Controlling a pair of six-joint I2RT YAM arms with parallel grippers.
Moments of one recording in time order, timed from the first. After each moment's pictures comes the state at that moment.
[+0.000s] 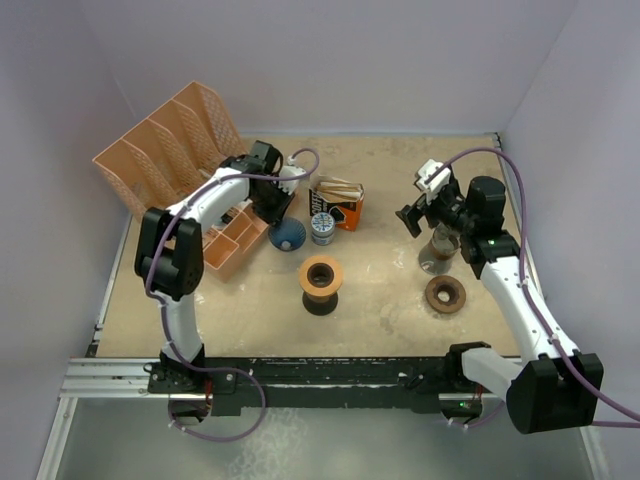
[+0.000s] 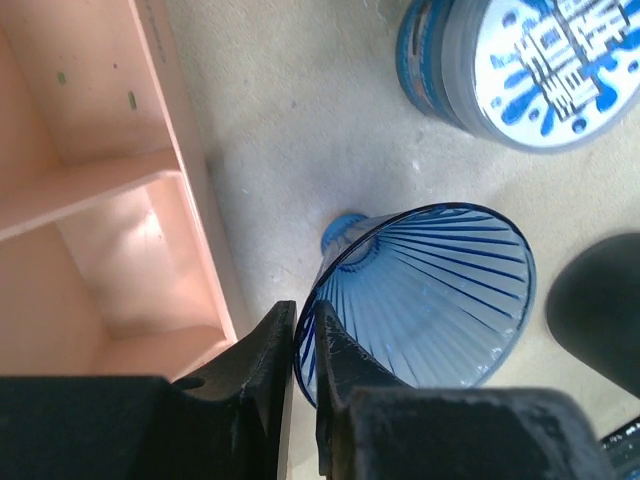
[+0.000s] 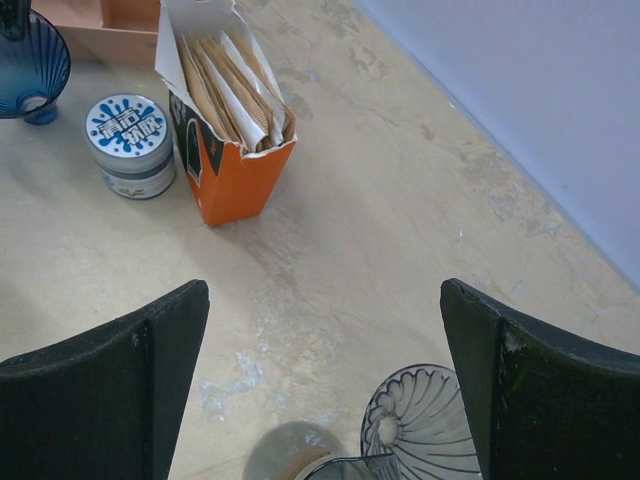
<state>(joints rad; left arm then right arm) -0.37 1.95 1.57 -0.82 0.25 0.29 0.10 1.08 0.86 -0.11 -0.51 -0.50</state>
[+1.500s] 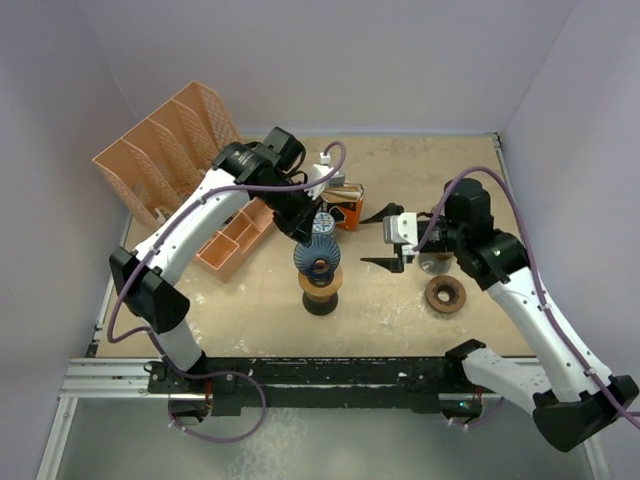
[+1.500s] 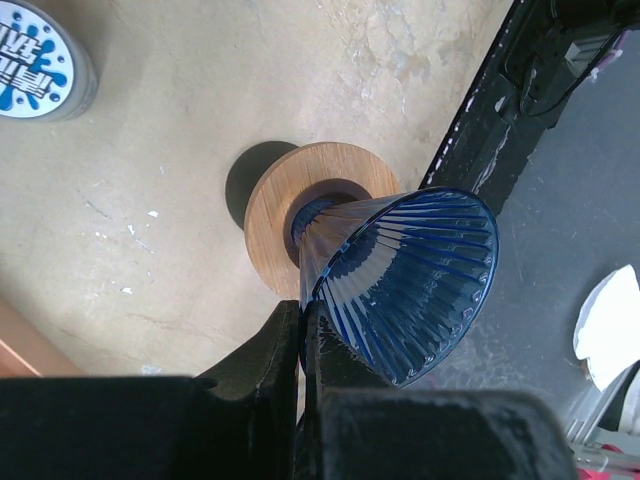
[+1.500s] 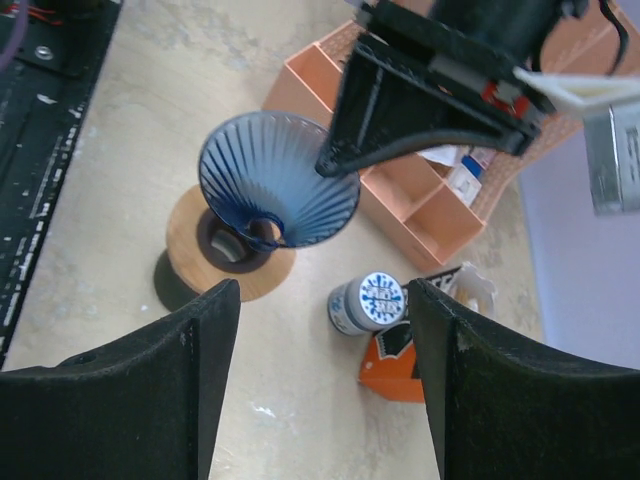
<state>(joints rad) -0.61 1.71 1.84 -1.28 0.55 0.23 0.43 0.99 1.10 -0.57 -0.95 -0.91</state>
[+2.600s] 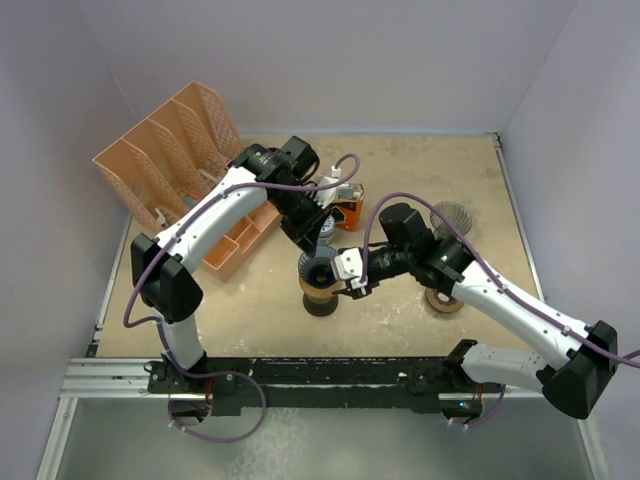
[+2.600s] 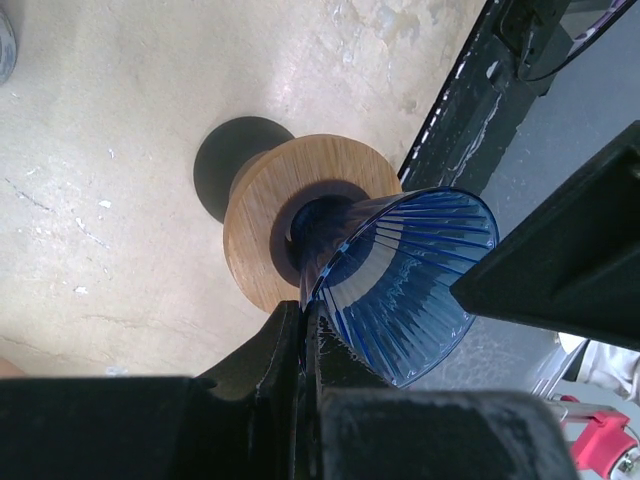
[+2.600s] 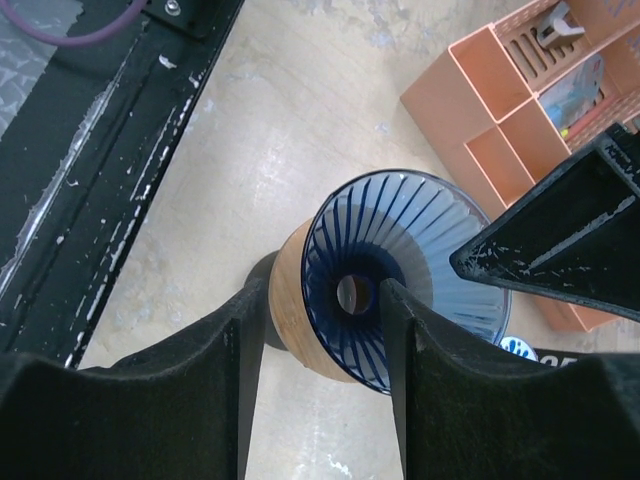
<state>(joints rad) -0.64 1.82 1.86 -1.35 0.58 0.23 0.77 1.13 1.00 -0.53 -0.79 -0.92</state>
